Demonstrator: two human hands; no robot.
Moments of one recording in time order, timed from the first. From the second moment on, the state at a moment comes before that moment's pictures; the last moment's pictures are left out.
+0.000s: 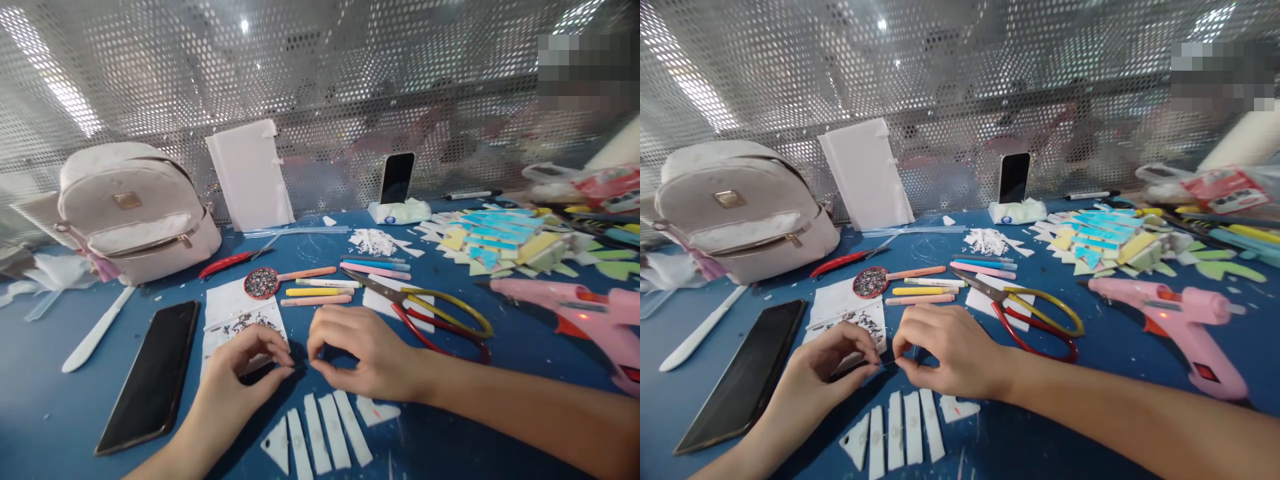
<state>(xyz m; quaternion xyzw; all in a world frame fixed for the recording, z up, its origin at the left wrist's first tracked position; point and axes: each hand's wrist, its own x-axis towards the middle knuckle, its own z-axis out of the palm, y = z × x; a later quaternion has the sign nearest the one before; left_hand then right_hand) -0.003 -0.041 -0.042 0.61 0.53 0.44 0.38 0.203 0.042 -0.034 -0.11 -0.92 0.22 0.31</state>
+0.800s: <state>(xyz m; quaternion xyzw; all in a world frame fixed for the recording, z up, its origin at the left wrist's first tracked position) -0.005 -0.044 -0.033 0.68 0.55 0.41 0.25 0.204 0.039 -0.030 -0.12 -0.91 0.24 0.32</state>
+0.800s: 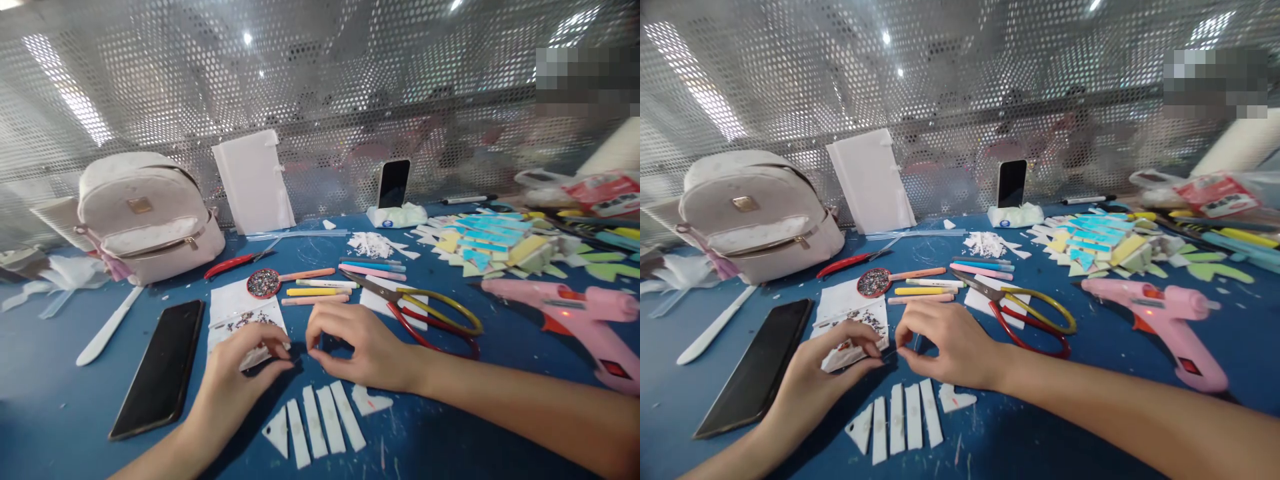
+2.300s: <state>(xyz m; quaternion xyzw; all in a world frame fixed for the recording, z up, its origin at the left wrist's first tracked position) 0.000 -0.045 -0.041 0.69 0.53 0.41 0.29 0.202 0.039 -0.036 -0.10 -0.94 0.08 0.33</state>
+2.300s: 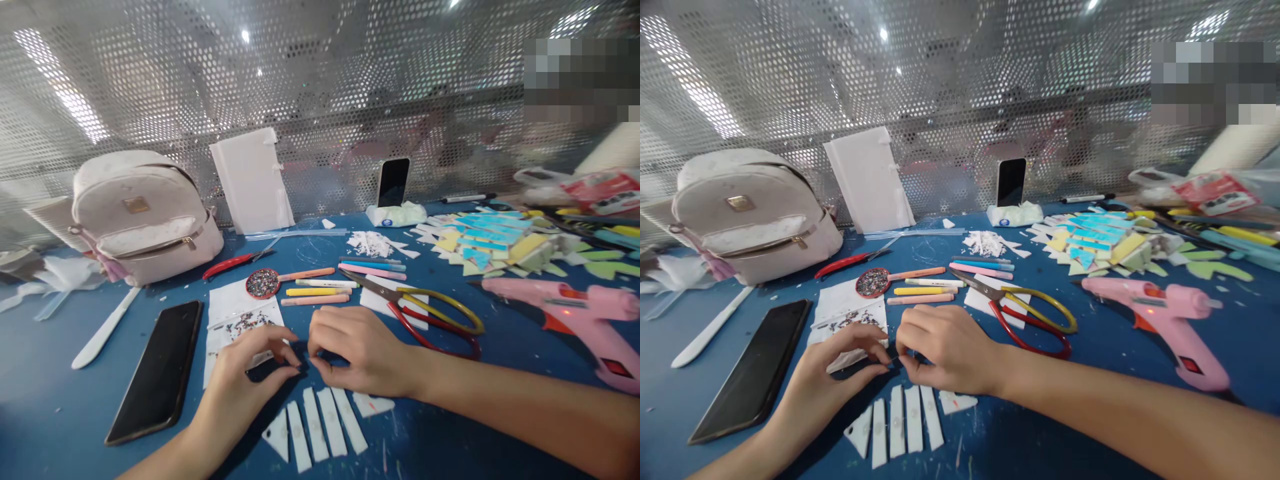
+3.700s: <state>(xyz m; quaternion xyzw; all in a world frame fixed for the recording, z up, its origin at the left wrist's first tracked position) 0.001 -0.046 -0.038 0.68 0.54 0.40 0.29 0.202 0.038 -0.037 -0.10 -0.94 0.03 0.33</state>
